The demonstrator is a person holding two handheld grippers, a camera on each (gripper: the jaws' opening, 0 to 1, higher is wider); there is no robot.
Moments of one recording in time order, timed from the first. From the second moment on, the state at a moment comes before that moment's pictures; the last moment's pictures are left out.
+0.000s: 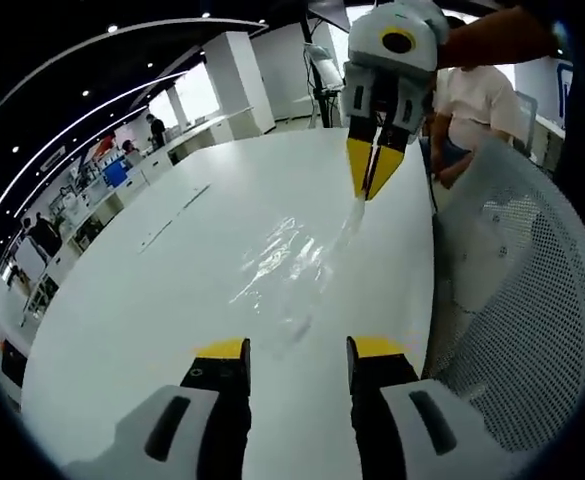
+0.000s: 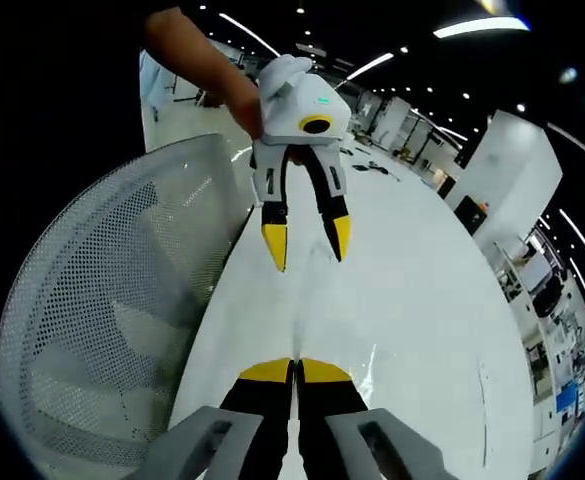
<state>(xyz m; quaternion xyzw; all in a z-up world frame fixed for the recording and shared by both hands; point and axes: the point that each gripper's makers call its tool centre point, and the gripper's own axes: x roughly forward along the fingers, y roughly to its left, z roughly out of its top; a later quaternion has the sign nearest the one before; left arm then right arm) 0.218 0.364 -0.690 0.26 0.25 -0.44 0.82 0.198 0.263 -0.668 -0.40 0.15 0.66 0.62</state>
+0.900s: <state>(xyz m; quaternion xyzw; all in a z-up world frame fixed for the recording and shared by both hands) 0.207 0.352 -0.685 0.29 0.24 -0.48 0.80 0.196 0.246 -0.682 -0.39 0.18 0.65 0.63</state>
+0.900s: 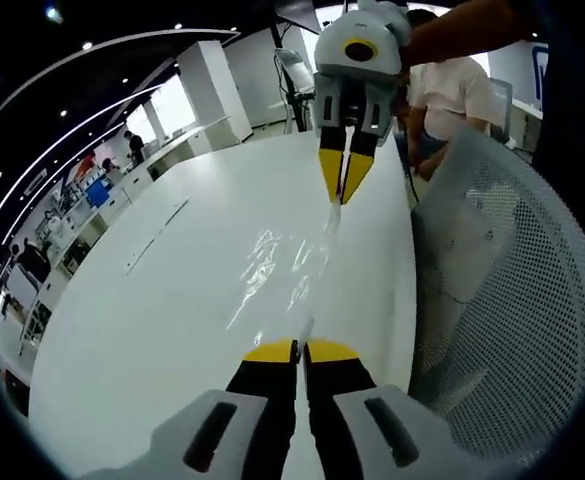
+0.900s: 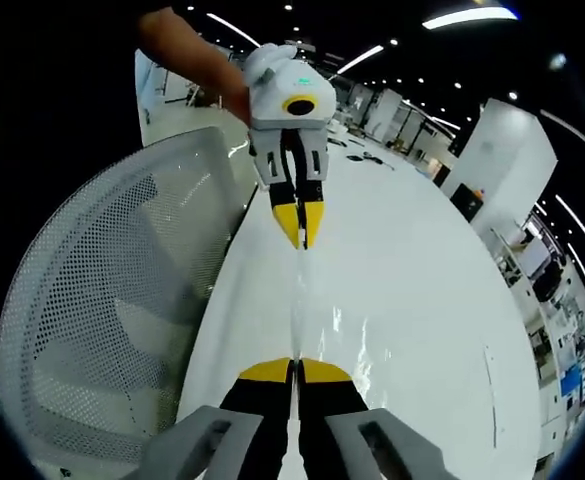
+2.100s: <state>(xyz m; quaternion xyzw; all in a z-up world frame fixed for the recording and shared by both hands) 0.198 0.336 -0.683 0.30 0.23 -0.50 0.78 0.185 0.317 -0.662 -0.38 0.13 0.66 0.63</state>
